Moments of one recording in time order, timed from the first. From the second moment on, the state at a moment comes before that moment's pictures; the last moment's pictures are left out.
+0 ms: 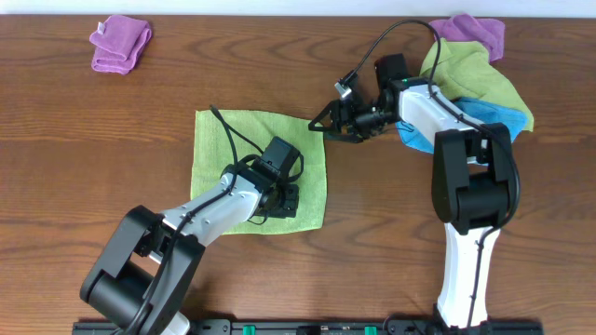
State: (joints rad) left arm -0.59 1.74 0.90 -0.49 0.16 -0.46; right arm 0.18 2.29 1.60 -0.67 -1.02 0.15
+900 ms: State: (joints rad) left arm -0.58 1.74 0.90 -0.49 0.16 -0.46; right arm 0.26 2.37 1.50 0.02 -1.13 0.54
